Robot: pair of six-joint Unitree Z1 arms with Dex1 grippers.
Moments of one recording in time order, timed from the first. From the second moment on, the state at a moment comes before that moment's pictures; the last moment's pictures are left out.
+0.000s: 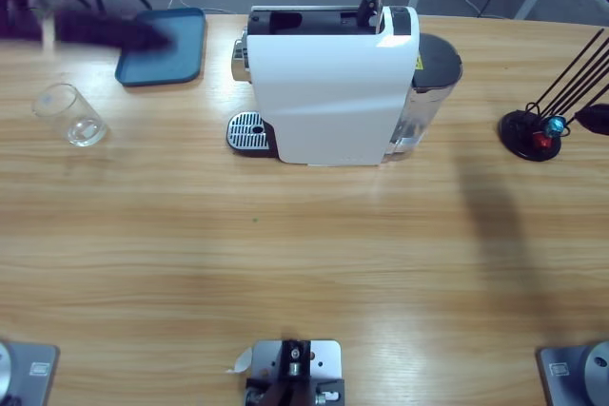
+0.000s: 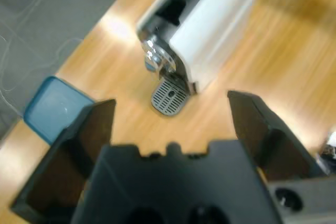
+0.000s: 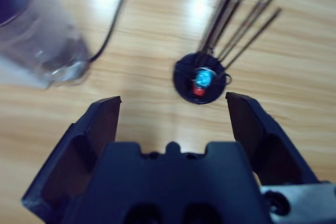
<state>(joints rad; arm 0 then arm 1) -0.94 1.35 -1.18 0.50 0.10 0.19 0.33 1.06 -0.67 0.28 -0.24 0.10</state>
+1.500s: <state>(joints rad) -1.00 1.28 -1.05 0.48 0.13 0.07 0.13 1.49 -0.30 -0.53 -0.24 0.13</state>
